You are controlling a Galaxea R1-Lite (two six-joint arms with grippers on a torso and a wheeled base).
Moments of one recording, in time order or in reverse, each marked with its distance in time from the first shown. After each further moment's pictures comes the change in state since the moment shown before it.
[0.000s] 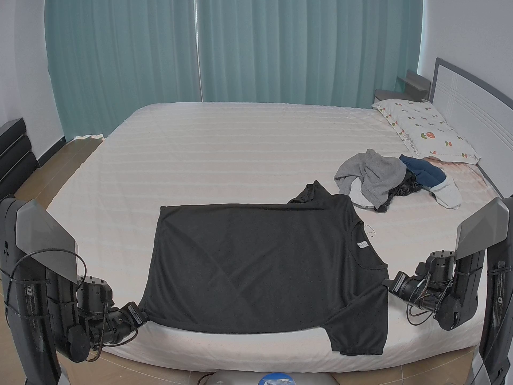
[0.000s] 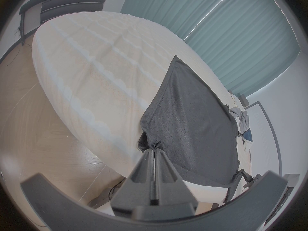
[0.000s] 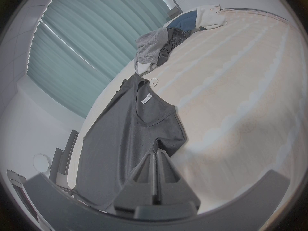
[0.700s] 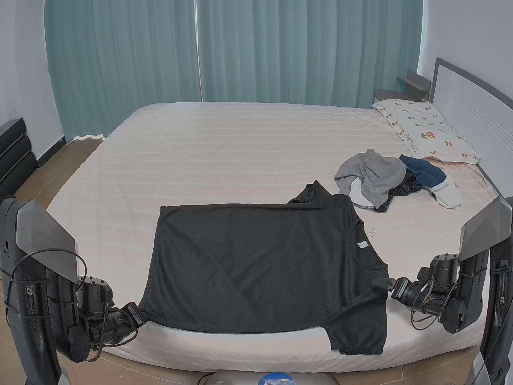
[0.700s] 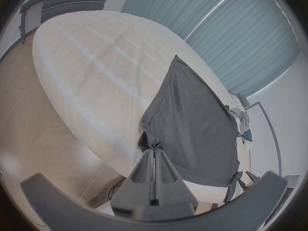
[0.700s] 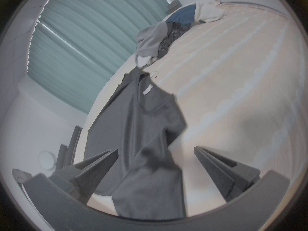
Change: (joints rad) left arm -0.002 0.003 0.000 0.000 -0.003 -0.005; right arm -0.010 -0.016 0.054 0.000 0.060 0.002
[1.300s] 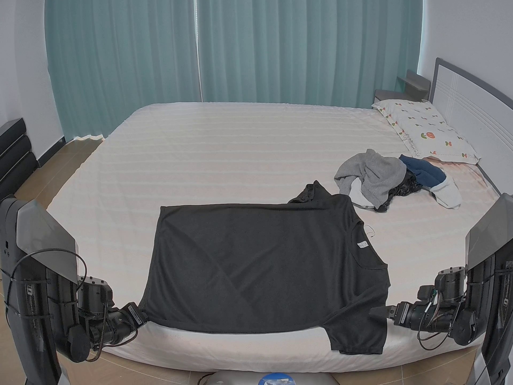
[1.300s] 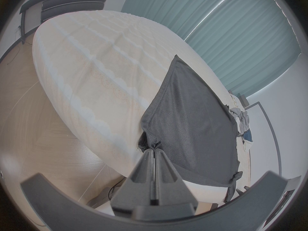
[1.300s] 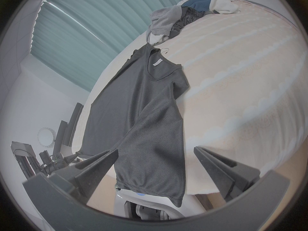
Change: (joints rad) left arm -0.001 0.001 0.000 0.000 -0.001 0.000; right arm 0.037 -0.068 0.220 0.000 0.090 -0.150
